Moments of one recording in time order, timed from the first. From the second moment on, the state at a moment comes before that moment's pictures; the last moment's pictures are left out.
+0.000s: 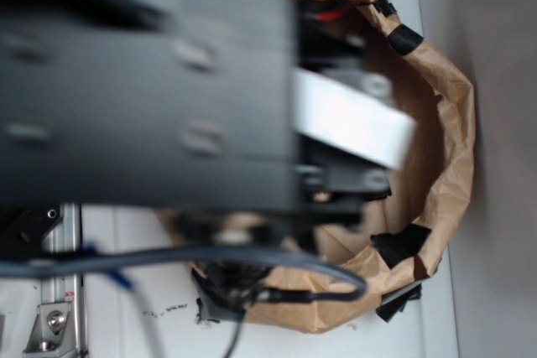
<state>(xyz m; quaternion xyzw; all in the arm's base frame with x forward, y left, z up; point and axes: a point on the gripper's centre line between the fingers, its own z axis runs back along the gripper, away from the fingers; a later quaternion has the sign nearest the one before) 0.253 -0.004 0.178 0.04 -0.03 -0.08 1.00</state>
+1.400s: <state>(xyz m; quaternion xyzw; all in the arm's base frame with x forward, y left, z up) 0.295 0.035 0.131 -0.02 -0.12 -0.30 0.95</state>
